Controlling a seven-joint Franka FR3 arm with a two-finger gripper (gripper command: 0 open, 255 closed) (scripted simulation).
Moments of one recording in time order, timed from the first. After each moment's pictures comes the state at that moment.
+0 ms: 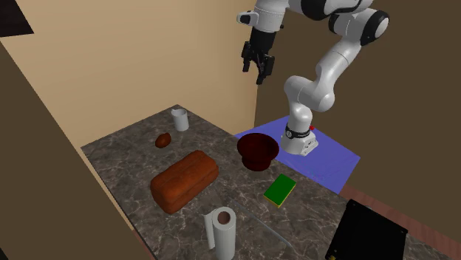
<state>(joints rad) -0.02 -0.83 0.06 -2.33 -0.11 1.60 0.05</state>
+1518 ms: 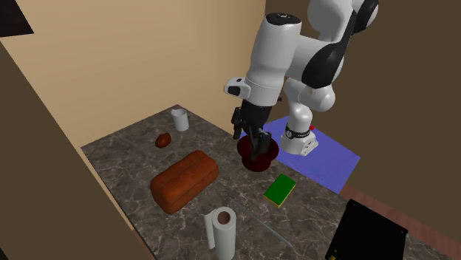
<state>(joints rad) 0.03 -0.30 0.36 -2.23 -0.02 2.09 0.43</state>
